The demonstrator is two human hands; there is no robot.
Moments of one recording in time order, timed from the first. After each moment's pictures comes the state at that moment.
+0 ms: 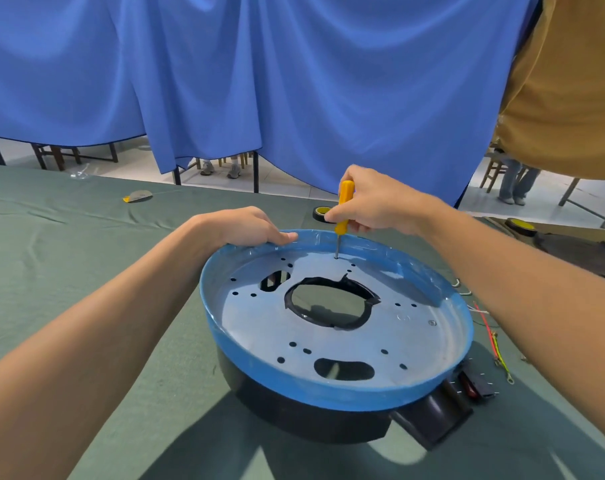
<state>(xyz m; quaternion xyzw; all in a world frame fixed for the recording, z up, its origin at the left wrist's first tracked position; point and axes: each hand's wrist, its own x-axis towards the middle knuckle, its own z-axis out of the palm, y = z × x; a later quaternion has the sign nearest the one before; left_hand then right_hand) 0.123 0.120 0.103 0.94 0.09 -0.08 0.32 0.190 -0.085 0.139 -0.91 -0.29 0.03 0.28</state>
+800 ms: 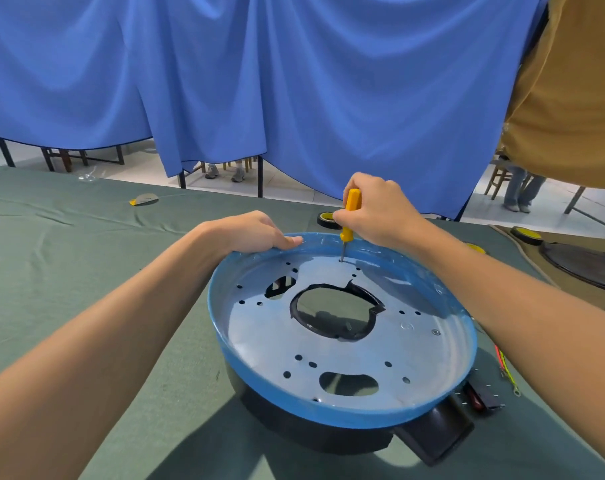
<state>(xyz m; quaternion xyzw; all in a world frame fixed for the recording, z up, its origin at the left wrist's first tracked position) 0.120 0.118 0.102 0.93 0.10 -0.06 0.34 0.191 -0.082 0.124 -0.89 -0.33 -0.13 0.27</state>
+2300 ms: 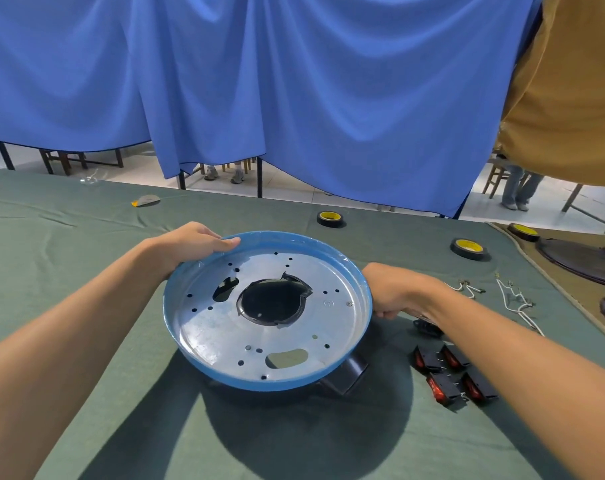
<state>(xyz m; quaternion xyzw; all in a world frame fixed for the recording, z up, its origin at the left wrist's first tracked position) 0.095 0.191 0.068 0.88 0.23 0.00 0.42 0.169 -0.111 0.057 -0.93 -0.23 0.24 0.19</state>
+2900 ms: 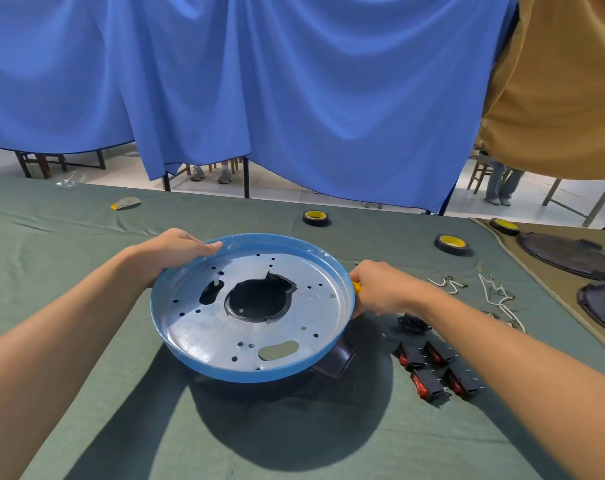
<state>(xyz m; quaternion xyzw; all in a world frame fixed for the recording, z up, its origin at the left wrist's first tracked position) 0.102 0.194 0.057 0.85 0.25 0.00 0.46 0.174 -0.128 0.050 -0.93 -0.28 0.15 0.18</state>
